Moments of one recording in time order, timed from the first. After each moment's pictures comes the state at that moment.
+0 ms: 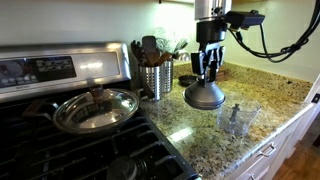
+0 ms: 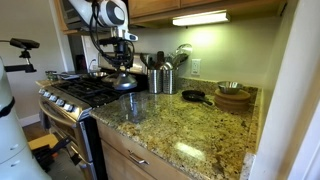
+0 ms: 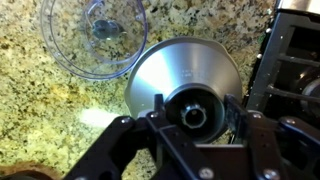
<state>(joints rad) 0.17 0.02 0.23 -2.16 -0.04 2.11 0.18</state>
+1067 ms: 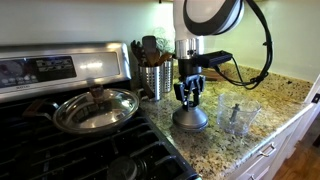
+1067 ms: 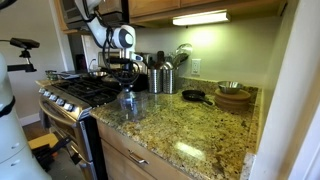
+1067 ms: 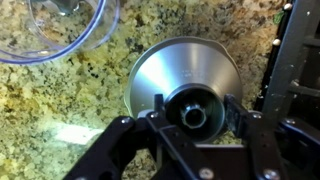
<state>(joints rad) 0.20 0.32 0.21 -2.03 -0.04 2.20 0.18</state>
